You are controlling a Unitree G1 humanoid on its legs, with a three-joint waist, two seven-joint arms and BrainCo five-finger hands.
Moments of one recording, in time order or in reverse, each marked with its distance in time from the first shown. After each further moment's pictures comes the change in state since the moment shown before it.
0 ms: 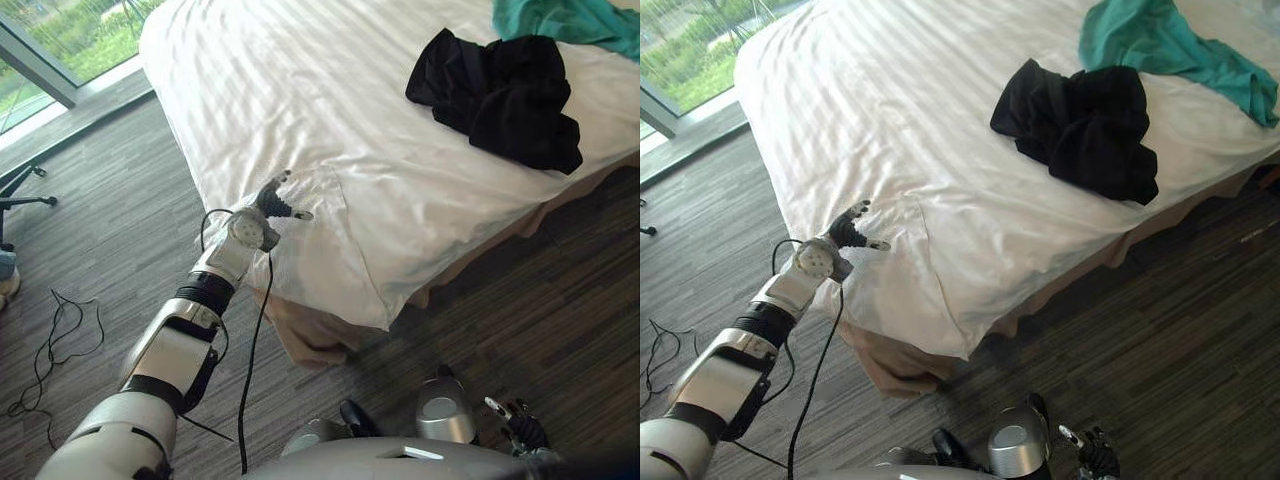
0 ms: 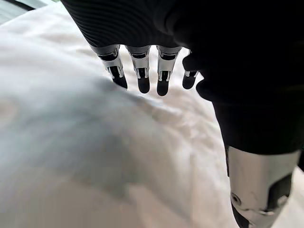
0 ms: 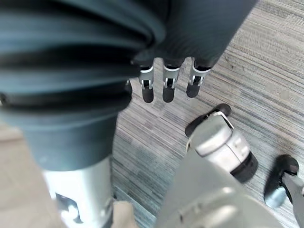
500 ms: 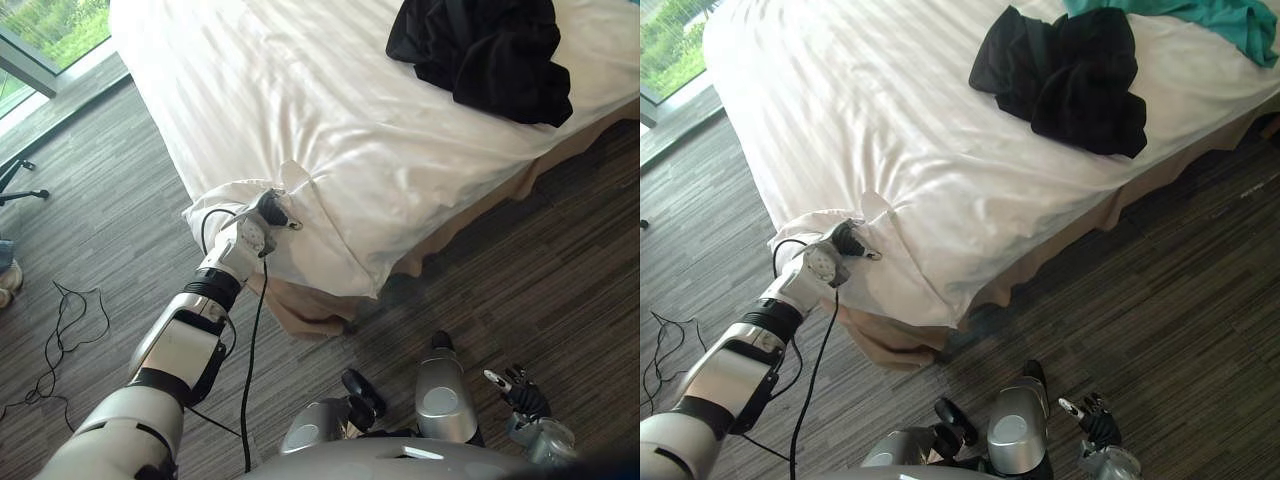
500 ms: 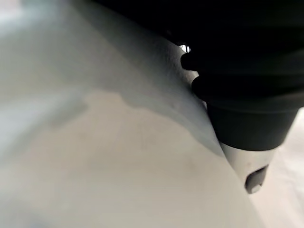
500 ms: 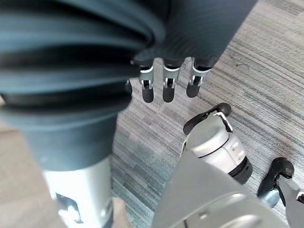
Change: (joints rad) left arm -0.016 0.006 0.018 0.083 0.184 -0.011 0.029; right arm -0.076 -0.048 0.075 -0.025 -0.001 0.014 0.033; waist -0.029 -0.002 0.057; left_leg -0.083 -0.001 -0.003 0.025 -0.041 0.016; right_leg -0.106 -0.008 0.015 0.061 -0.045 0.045
